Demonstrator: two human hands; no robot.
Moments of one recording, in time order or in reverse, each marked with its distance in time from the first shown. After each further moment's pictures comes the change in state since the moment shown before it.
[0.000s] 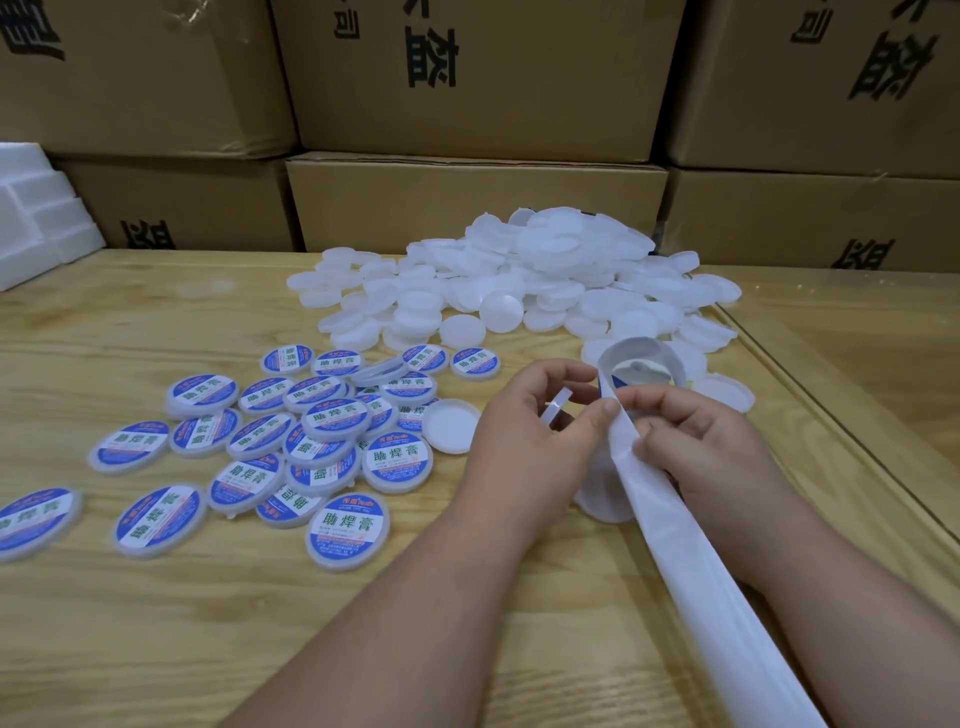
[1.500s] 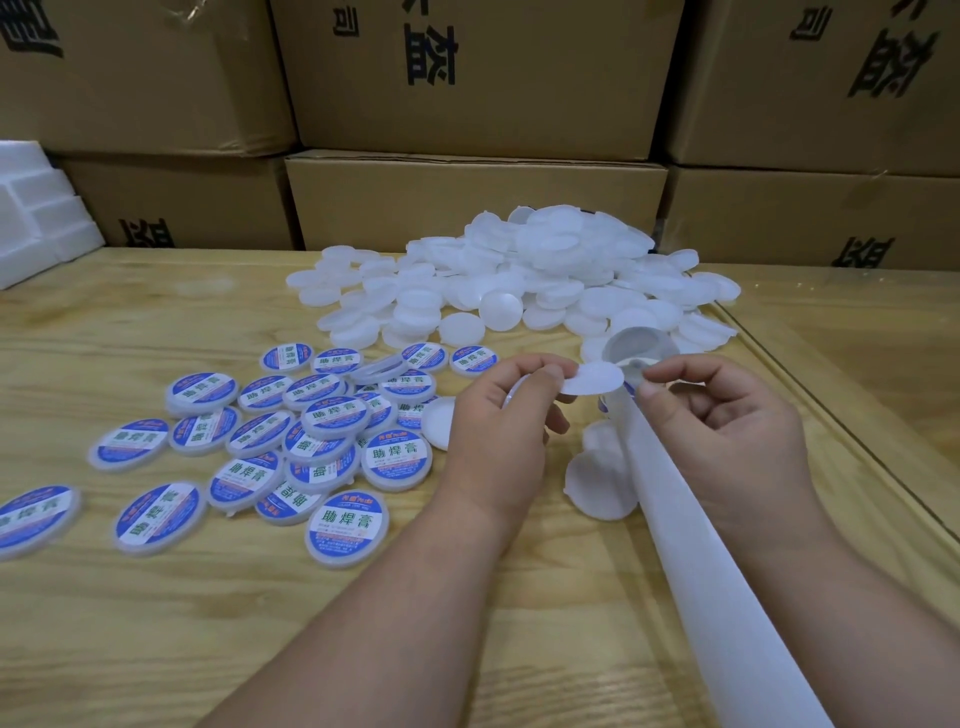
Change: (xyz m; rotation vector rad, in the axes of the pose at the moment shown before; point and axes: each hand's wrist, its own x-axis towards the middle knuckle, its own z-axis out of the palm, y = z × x) left_hand -0.002 0.013 -0.006 -0.249 0.084 -0.094; right_hand 0.001 -0.001 0.004 0.016 0.280 -0.285
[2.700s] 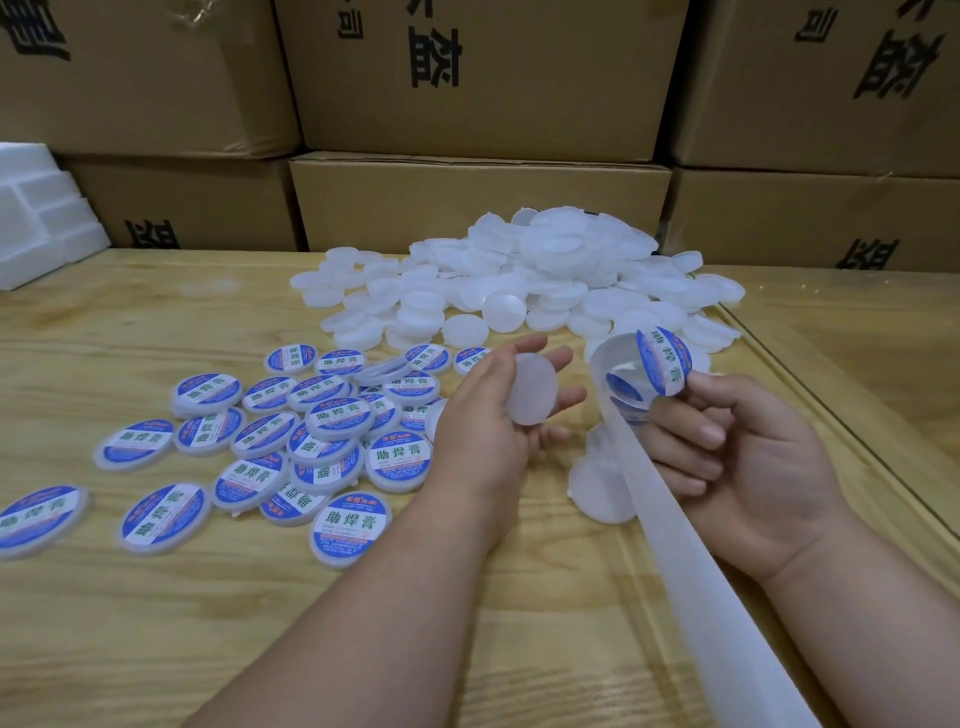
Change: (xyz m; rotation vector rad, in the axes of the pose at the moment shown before) left_hand 0.009 0.002 -0.008 -0.275 0.000 -0.150; right_hand 0.010 -0.005 -0.014 0.707 -0.346 0.556
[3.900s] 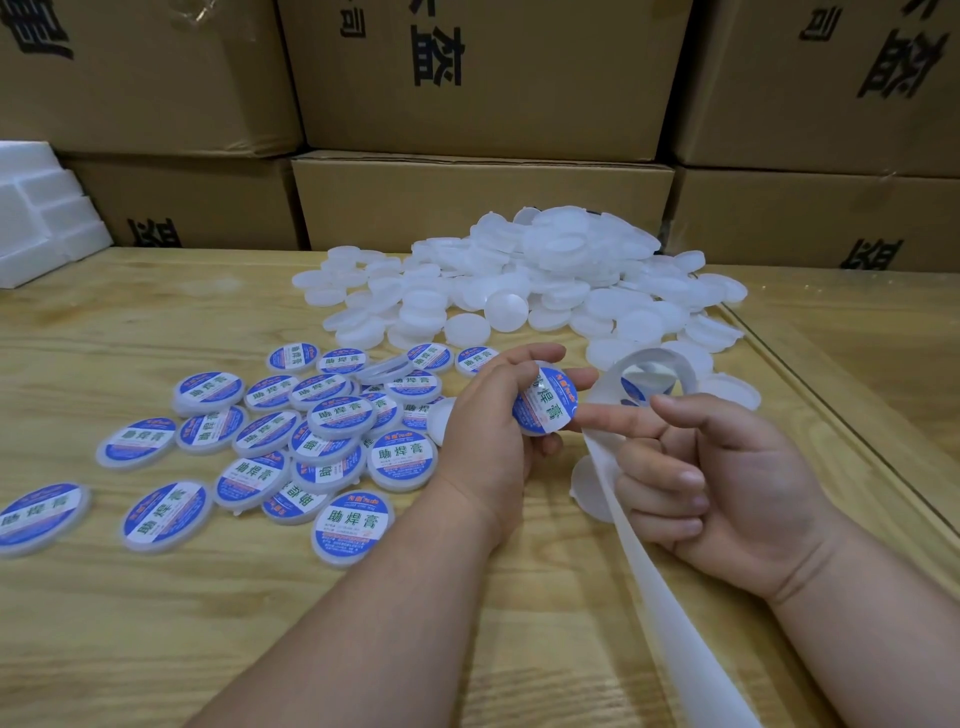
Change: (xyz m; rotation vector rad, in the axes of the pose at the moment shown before) left_hand 0.002 -0.002 -0.002 0.071 -0.058 -0.034; right_hand -0.002 0.001 0.002 -0.066 -0.185 0.326
